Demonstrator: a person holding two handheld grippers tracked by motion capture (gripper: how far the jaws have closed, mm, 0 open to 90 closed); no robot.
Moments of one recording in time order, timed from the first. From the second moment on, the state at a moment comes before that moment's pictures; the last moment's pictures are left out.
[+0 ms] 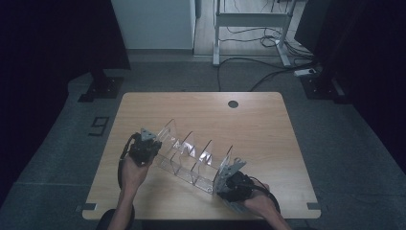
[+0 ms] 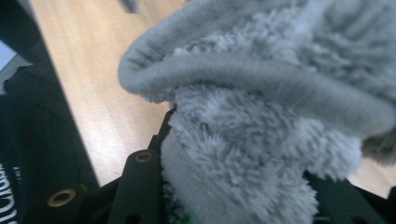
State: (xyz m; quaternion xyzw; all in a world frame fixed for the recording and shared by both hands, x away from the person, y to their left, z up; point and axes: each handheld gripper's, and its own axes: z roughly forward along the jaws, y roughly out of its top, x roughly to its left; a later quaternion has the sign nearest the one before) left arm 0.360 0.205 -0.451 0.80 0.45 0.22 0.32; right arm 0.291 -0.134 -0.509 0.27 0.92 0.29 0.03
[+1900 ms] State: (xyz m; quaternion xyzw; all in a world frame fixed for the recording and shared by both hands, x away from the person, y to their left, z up) left arm 0.362 0.208 -0.452 0.80 0.45 0.22 0.33; right arm 0.345 -0.316 -0.516 0.49 0.82 0.26 0.13
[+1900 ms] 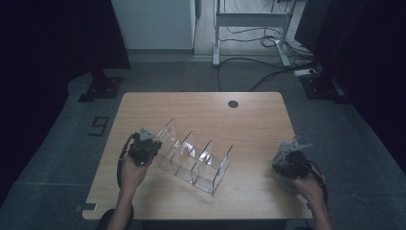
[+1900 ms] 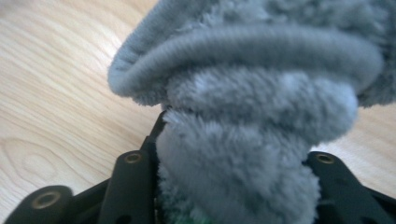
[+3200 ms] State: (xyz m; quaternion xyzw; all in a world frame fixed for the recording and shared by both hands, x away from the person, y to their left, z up) left arm 0.330 0.234 -0.430 0.80 0.42 0.21 0.38; right arm 0.334 -0.323 -0.470 0.45 0.82 0.33 0.13
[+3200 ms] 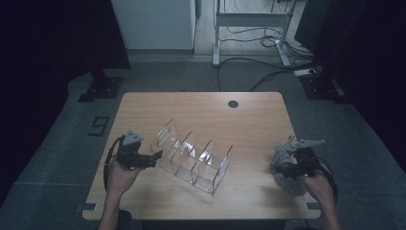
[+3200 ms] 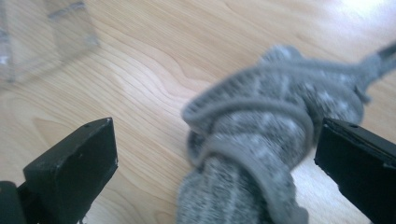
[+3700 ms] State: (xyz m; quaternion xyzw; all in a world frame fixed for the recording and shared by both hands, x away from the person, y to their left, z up) left arm 0.321 0.233 -0.459 0.81 0.42 0.19 0.37; right arm 0.344 -0.272 -0.451 0.38 0.85 0.35 0.11
